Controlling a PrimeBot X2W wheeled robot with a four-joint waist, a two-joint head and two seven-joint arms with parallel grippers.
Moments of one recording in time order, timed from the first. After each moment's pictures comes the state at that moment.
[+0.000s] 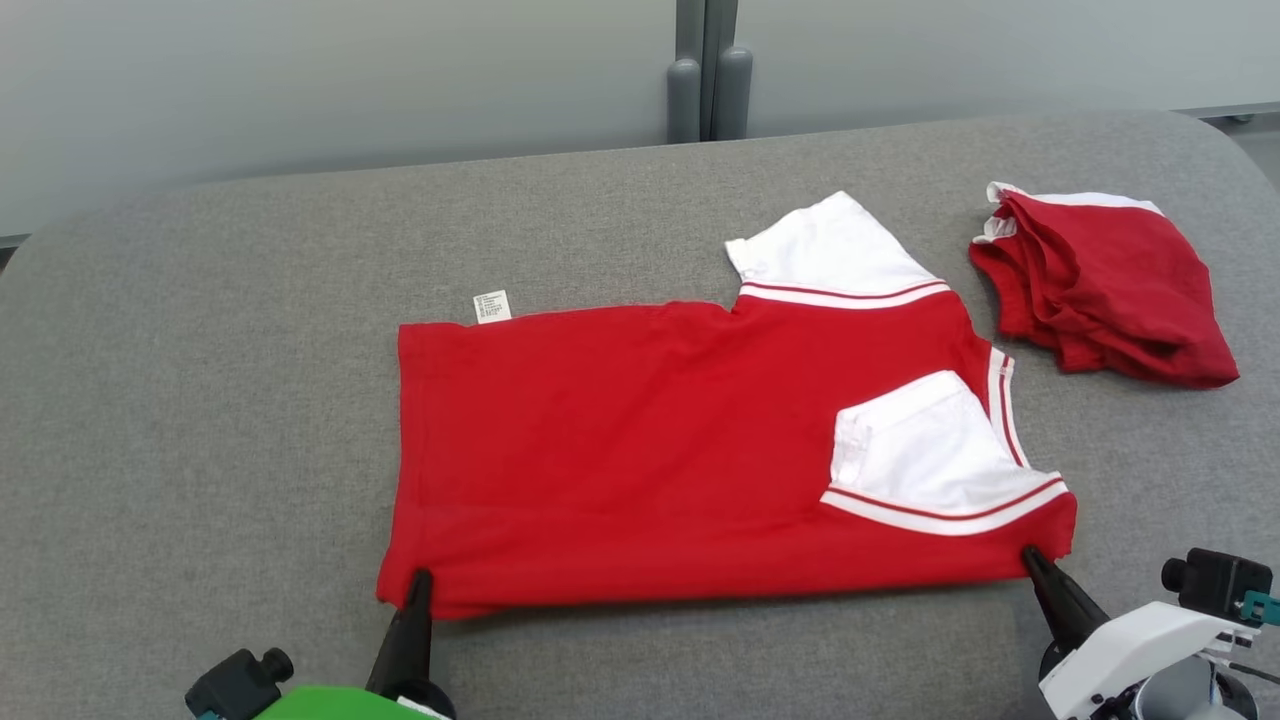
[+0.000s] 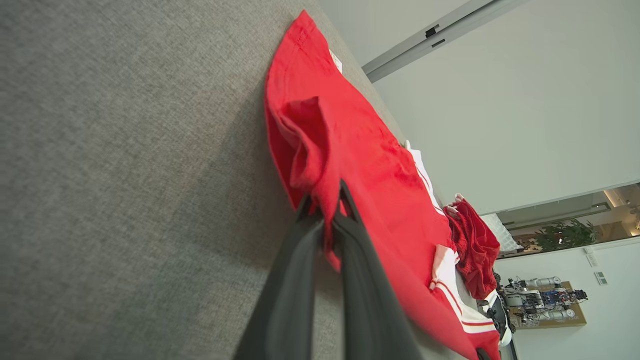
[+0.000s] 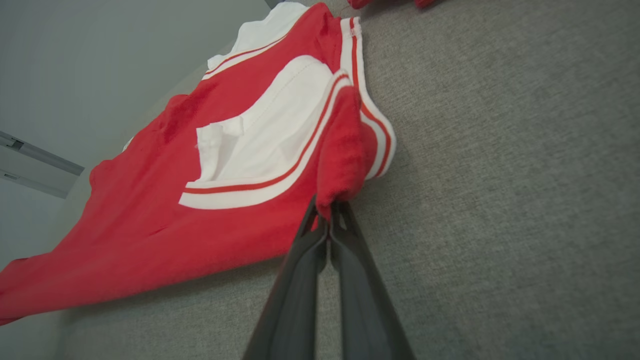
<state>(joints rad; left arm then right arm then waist) 0.08 0.11 -0.37 0.18 -1.23 -0.02 -0.25 0.09 -0.32 0.31 0.27 0.88 0.03 -0.09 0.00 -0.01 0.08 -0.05</state>
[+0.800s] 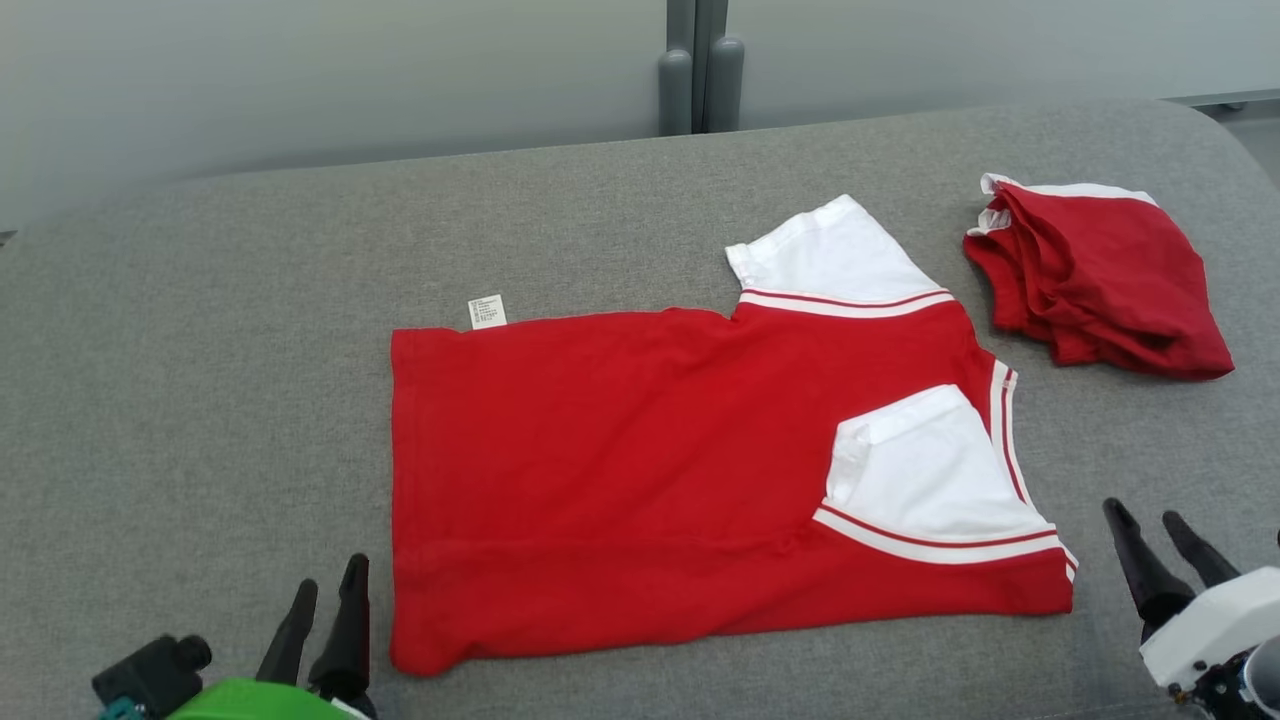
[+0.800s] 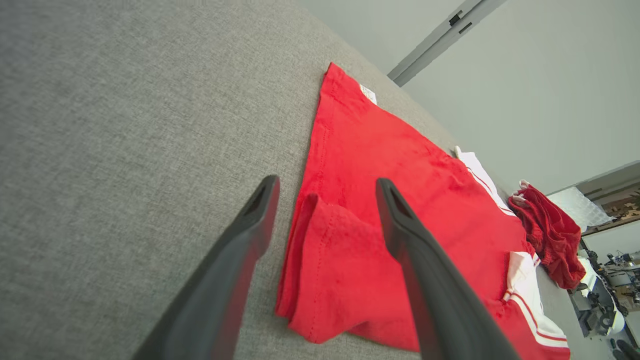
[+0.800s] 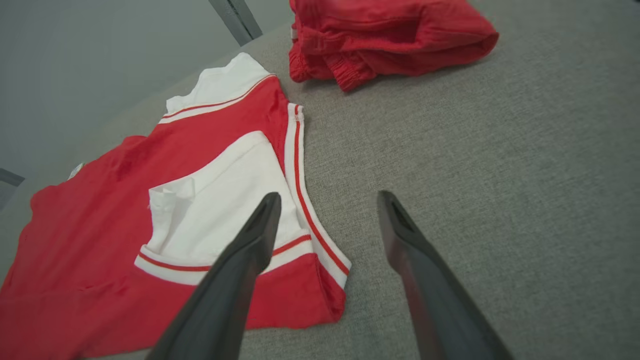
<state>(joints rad) 0.12 0.26 -0.35 0.08 -1.11 0.09 -0.24 0.17 -0.45 0.22 0.11 0.87 -0.06 -0.03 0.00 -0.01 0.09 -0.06</state>
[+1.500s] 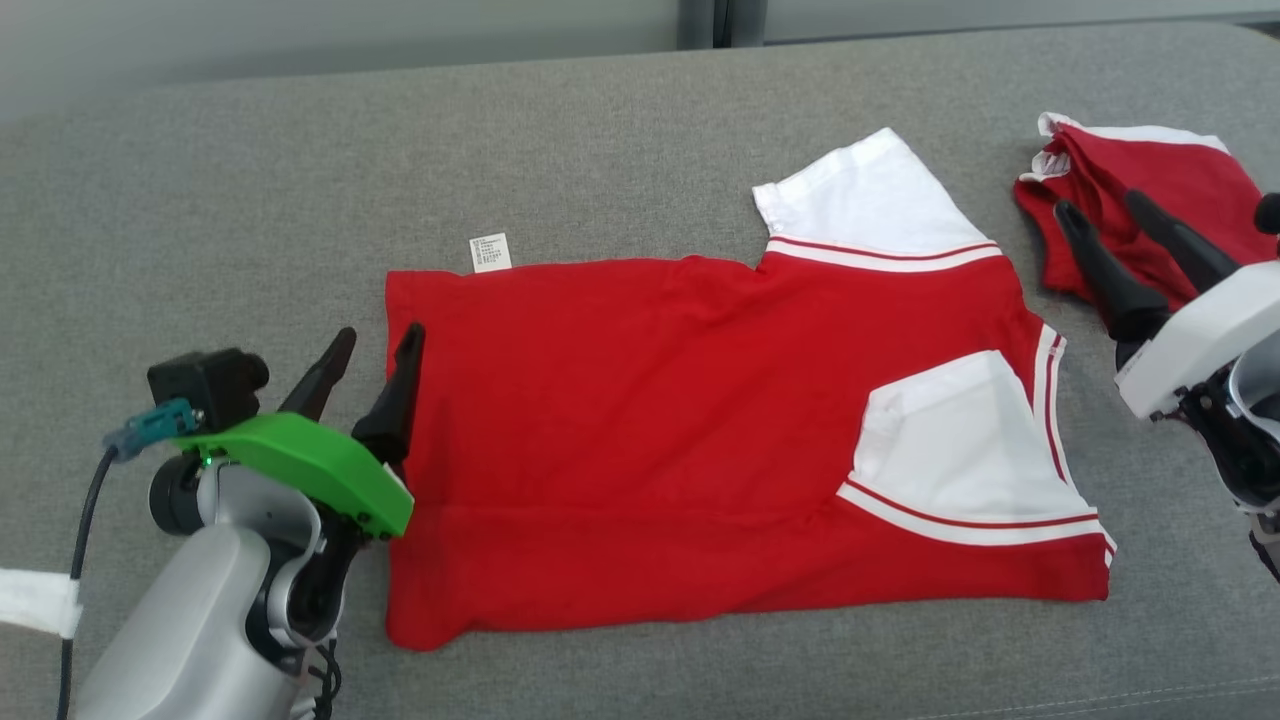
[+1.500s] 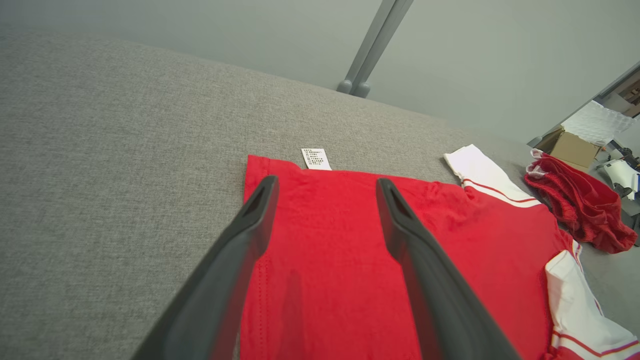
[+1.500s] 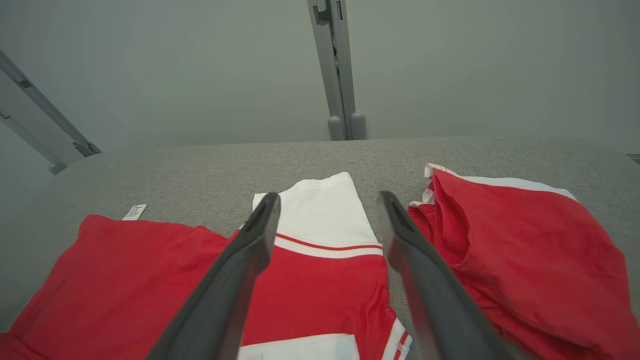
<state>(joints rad) -0.34 0.29 -0.49 0.17 -0.90 0.11 -0.04 -0.33 -0.54 0.32 0.07 0.74 -0.01 0.14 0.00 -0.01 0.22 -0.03</state>
